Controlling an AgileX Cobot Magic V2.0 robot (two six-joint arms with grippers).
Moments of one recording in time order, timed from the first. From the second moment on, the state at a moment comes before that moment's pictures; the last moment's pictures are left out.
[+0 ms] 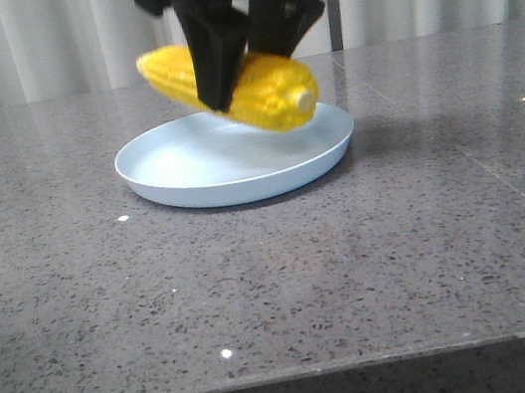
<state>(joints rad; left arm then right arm) -0.47 0.63 -0.80 -0.29 0.77 0.42 0.60 1.84 -1.64 0.10 0.94 -0.05</state>
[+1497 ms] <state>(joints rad) -0.47 0.63 -0.80 -0.29 0.77 0.42 0.60 0.76 -1.10 0.06 1.00 -0.05</state>
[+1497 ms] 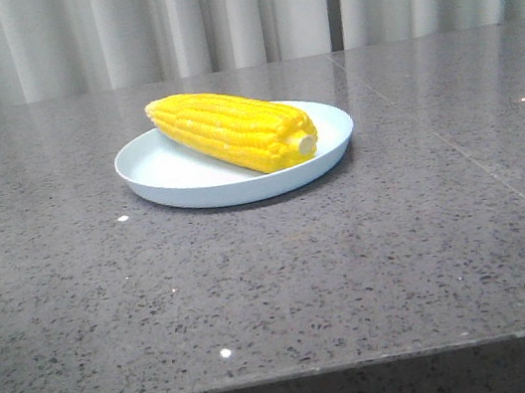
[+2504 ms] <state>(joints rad) -0.47 0.63 -0.80 -0.29 0.77 0.42 0.60 0.49 -0.94 0.06 1.06 -0.05</state>
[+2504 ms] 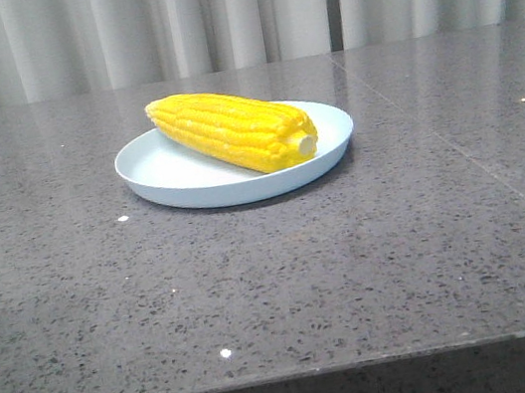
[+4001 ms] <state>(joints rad) -0.02 0.00 0.00 -0.06 0.12 0.13 0.60 0.49 -0.94 0.06 1.06 -0.05</state>
